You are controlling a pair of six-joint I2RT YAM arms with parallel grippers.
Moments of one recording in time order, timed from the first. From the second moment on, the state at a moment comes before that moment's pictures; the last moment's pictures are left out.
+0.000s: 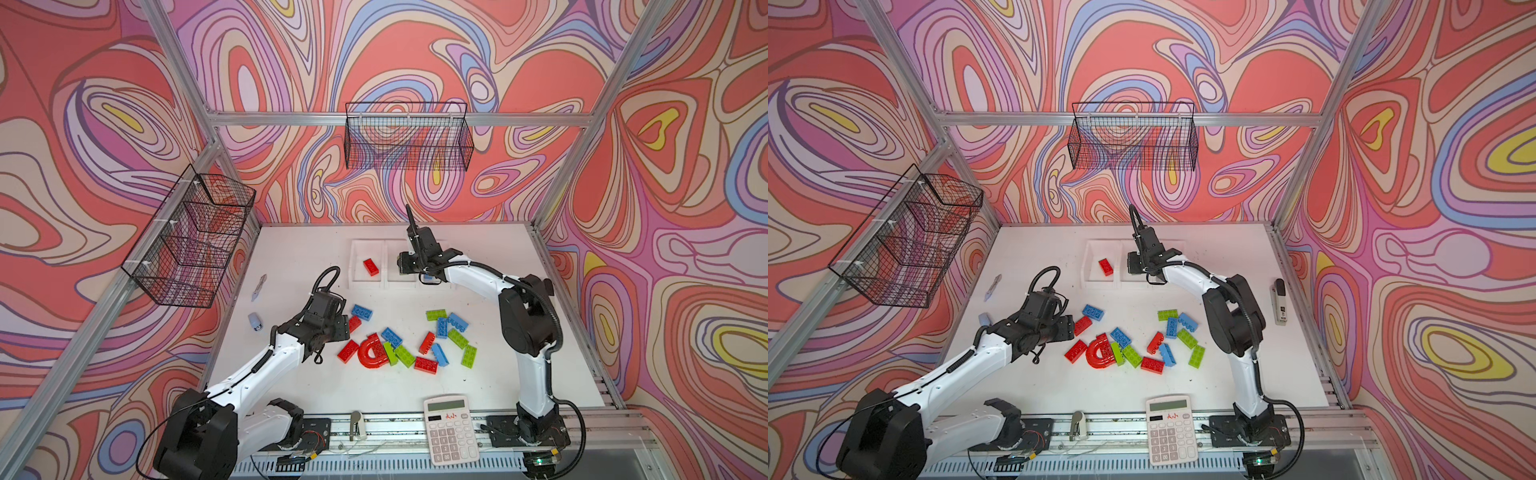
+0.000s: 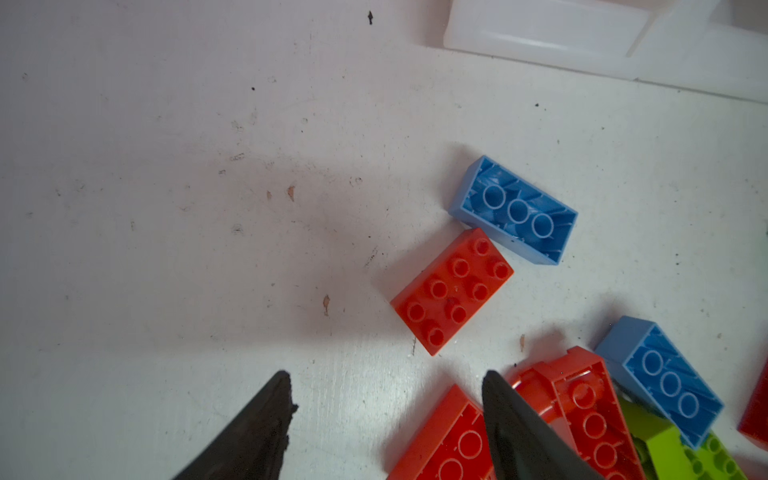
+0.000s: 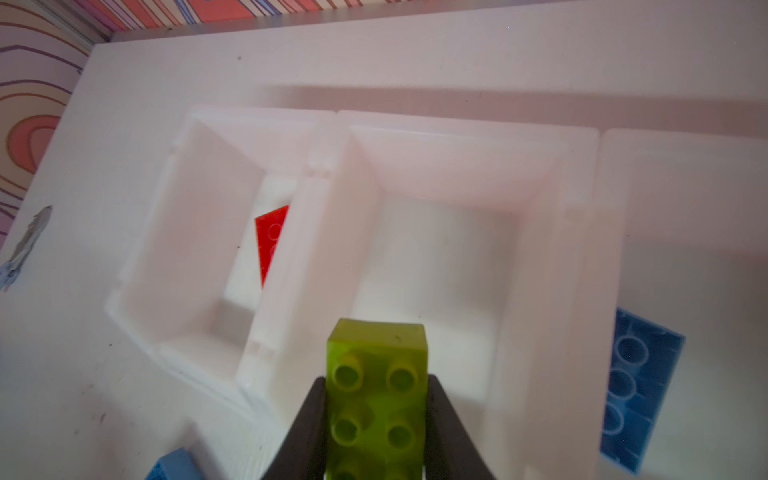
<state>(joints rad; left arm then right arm) -0.41 1.15 0.62 -0.48 -0.14 -0.48 0.53 2.12 1.66 -0.32 -0.03 0.41</state>
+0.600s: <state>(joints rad) -0.47 1.35 0.71 -0.42 -0.13 -0.39 0.48 1.99 1.56 -0.24 -0.09 0.41</state>
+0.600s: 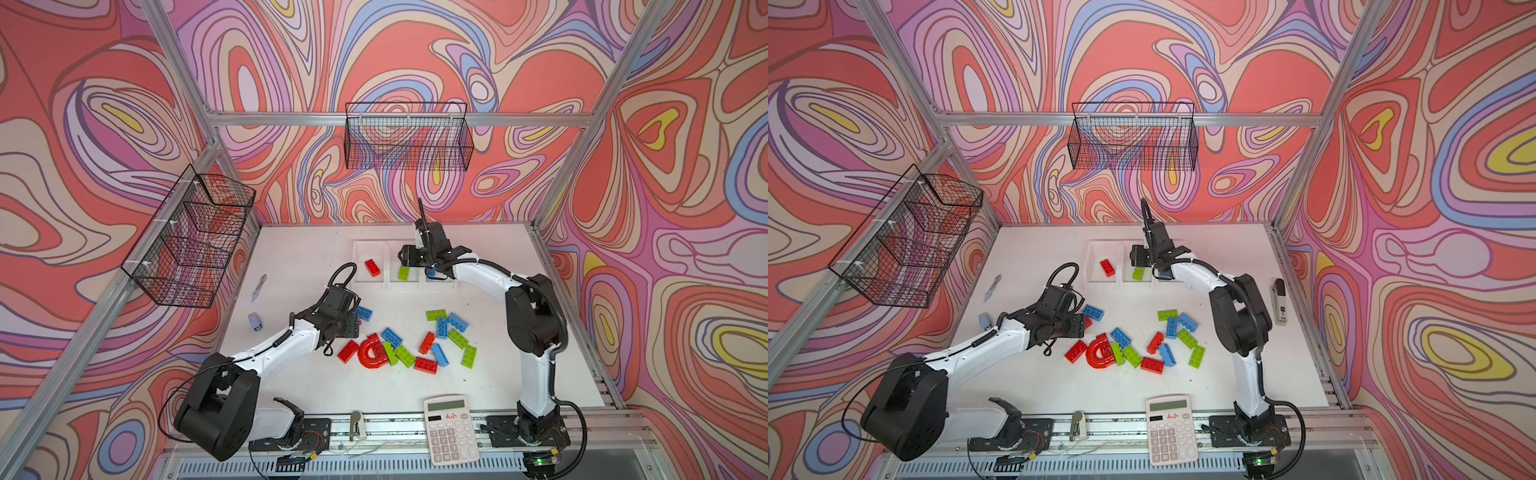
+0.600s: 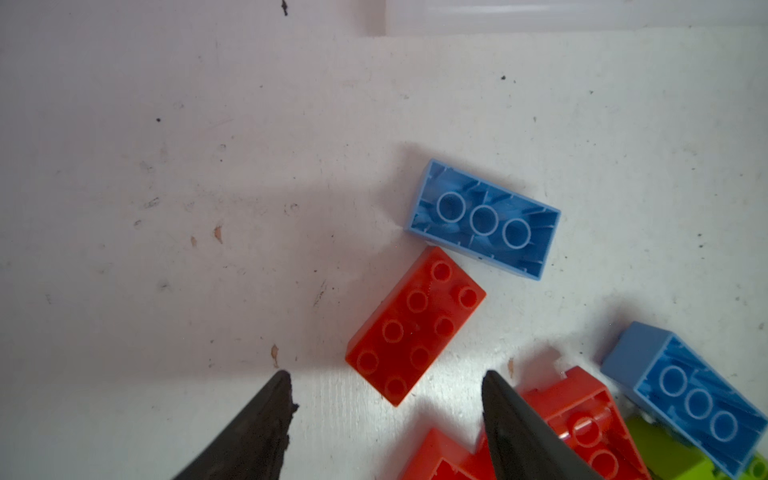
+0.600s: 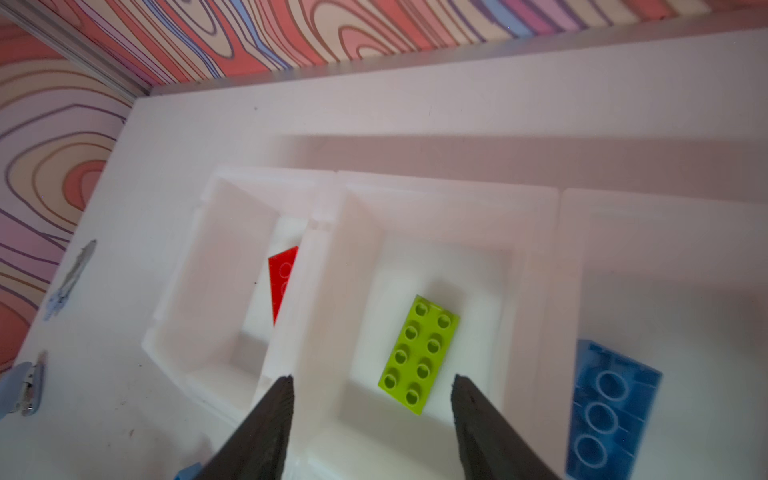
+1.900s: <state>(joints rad) -0.49 1.56 0.88 -0.50 -0.12 -0.32 0.35 1.56 1.09 -0.36 0.00 0.34</state>
